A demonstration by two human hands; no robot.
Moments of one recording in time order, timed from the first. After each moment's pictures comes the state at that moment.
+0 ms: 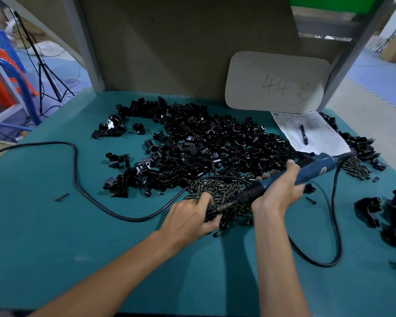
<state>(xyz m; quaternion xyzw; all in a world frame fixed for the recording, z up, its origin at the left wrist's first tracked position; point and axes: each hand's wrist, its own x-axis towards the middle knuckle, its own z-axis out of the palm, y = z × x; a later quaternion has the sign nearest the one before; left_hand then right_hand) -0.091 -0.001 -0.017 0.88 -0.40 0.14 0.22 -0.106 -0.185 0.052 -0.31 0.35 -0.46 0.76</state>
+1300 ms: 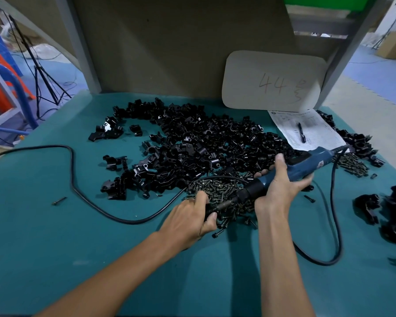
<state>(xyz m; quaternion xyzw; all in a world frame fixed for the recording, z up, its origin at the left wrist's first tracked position) -0.092 0.002 -0.011 0.87 -0.41 0.02 0.25 -0.108 -0.195 0.046 -0.31 0.29 -0.44 0.79</state>
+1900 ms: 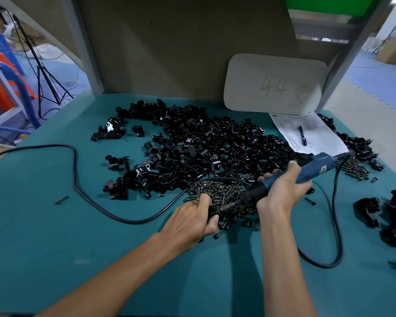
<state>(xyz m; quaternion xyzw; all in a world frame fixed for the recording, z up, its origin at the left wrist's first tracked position) -0.094 0.000 -0.006 0.88 -0.42 0.02 0.24 -0.105 -0.197 0.049 -0.34 0.32 -0.45 0.76</state>
